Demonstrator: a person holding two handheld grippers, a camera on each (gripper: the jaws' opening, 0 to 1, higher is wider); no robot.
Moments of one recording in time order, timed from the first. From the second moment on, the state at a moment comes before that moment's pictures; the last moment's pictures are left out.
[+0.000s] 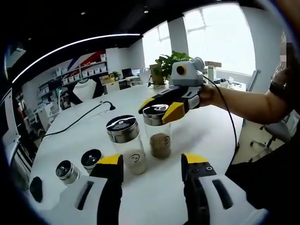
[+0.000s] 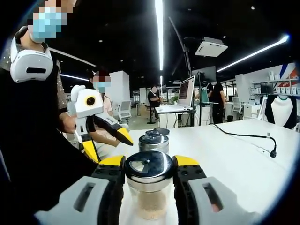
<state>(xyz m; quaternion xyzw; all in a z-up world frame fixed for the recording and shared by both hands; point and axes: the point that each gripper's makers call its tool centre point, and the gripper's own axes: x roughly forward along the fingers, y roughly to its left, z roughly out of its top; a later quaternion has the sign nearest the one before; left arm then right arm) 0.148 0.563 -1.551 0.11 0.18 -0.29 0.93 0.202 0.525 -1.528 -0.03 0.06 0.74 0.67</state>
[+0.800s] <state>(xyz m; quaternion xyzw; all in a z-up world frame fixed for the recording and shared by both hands) 0.136 0.602 -1.545 0.07 0.16 -0.23 0.96 0.180 0.492 -1.526 0.00 0.08 0.49 0.87</state>
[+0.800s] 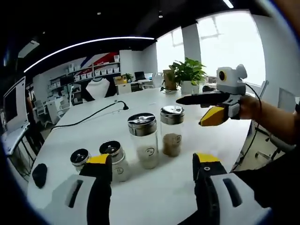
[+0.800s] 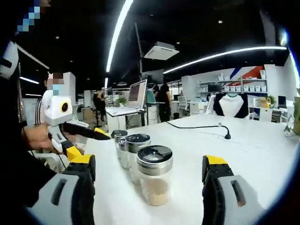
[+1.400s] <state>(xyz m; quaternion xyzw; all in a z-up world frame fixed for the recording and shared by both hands) 0.149 0.693 -1.561 0.03 0.17 -0.08 0.98 0.174 0.502 -1.536 -0.05 0.11 0.27 0.95</state>
